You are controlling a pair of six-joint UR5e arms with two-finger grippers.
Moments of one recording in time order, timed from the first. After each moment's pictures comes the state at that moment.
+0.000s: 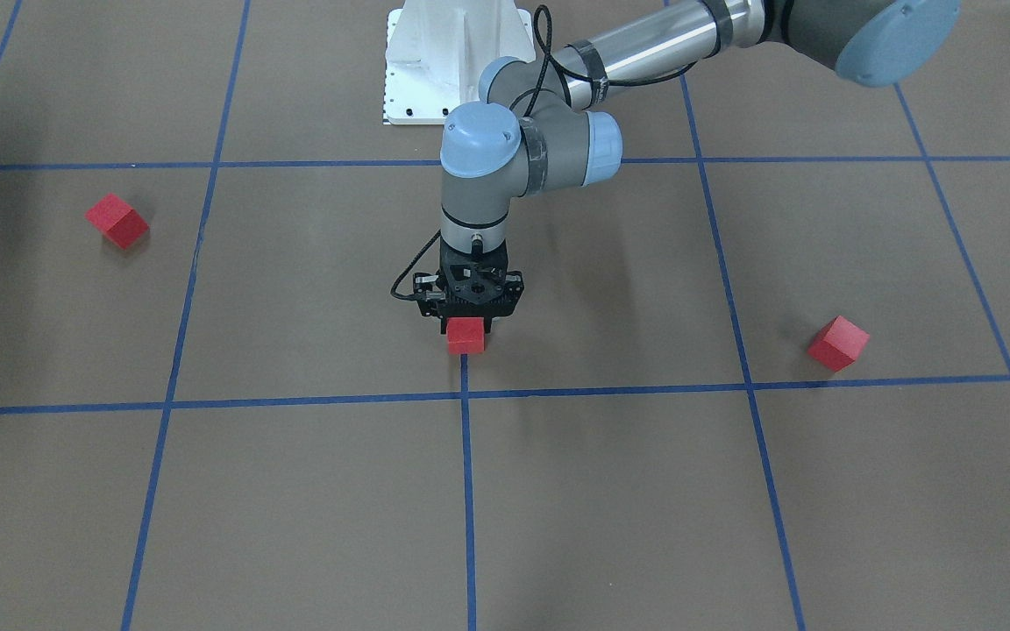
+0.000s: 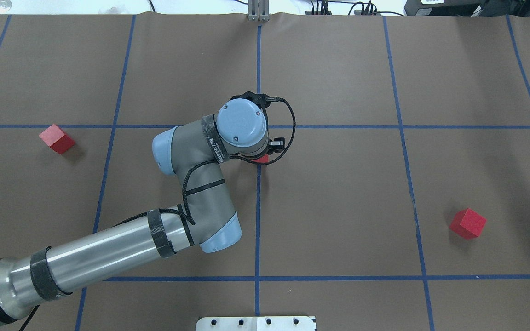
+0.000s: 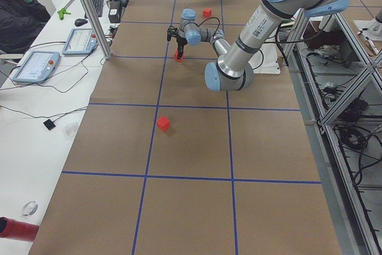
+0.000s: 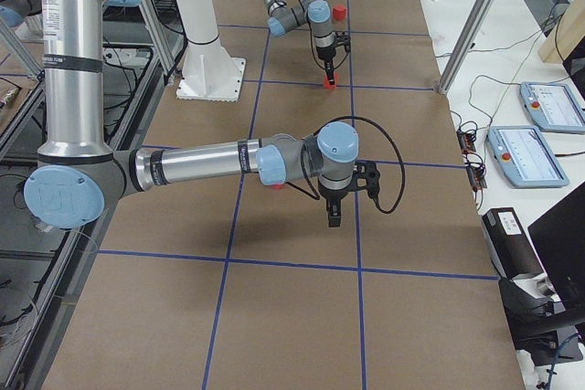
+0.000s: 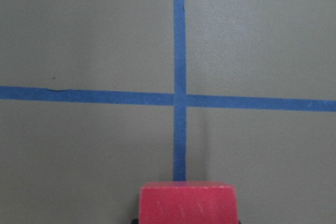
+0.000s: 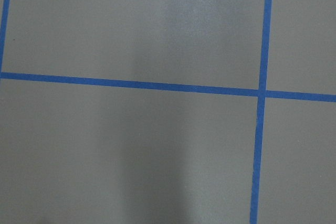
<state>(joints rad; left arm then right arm) -0.50 -2.48 -1.28 -1.85 -1.69 -1.31 1.45 -1.62 1.78 -1.50 2.41 0.18</state>
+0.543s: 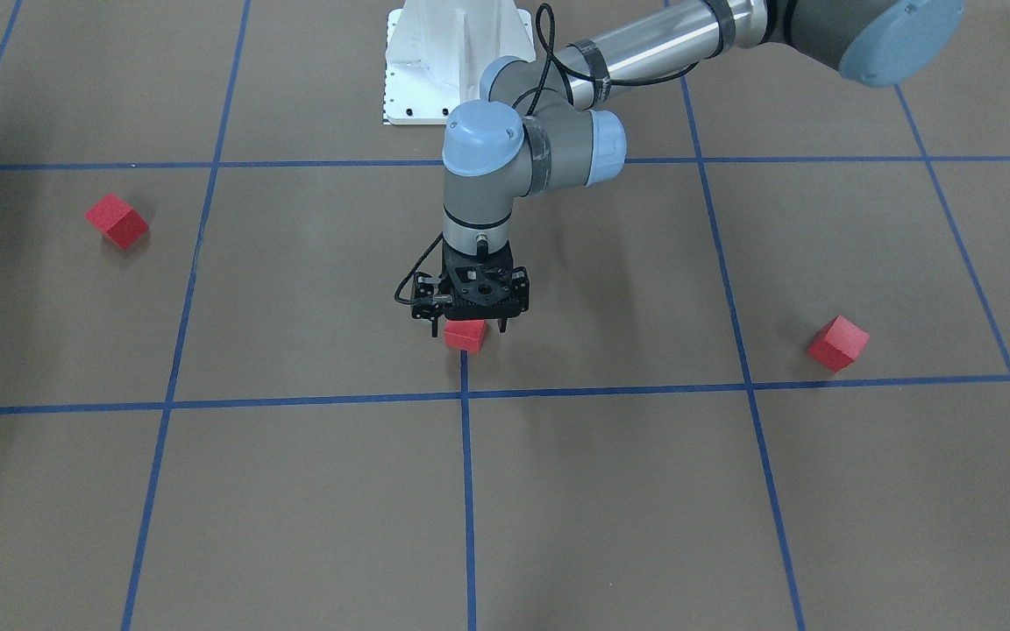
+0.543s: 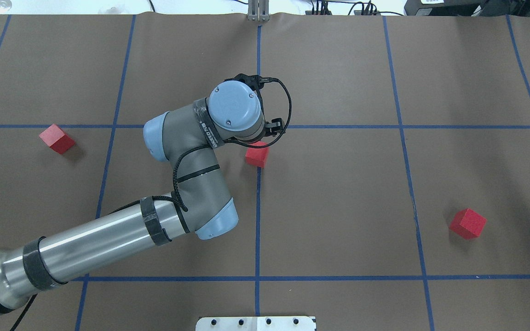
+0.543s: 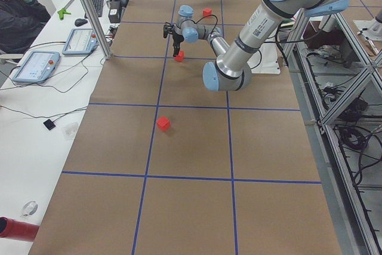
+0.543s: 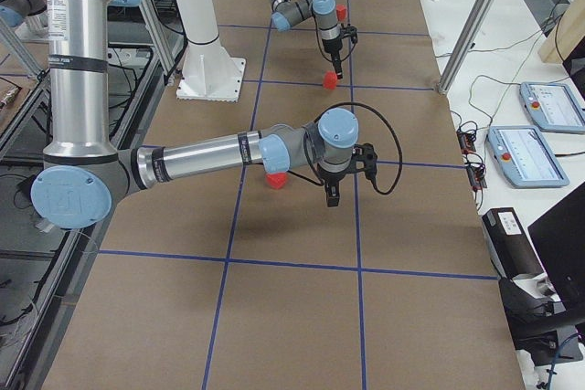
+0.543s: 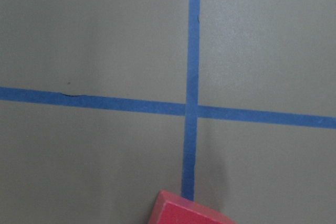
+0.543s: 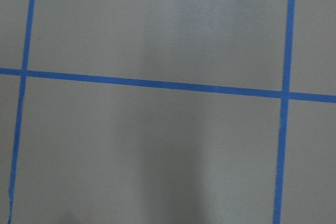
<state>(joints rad) -0.55 -2.48 -1.33 -1.84 -1.69 -1.33 1.35 -1.61 1.85 -1.47 2.48 0.30</state>
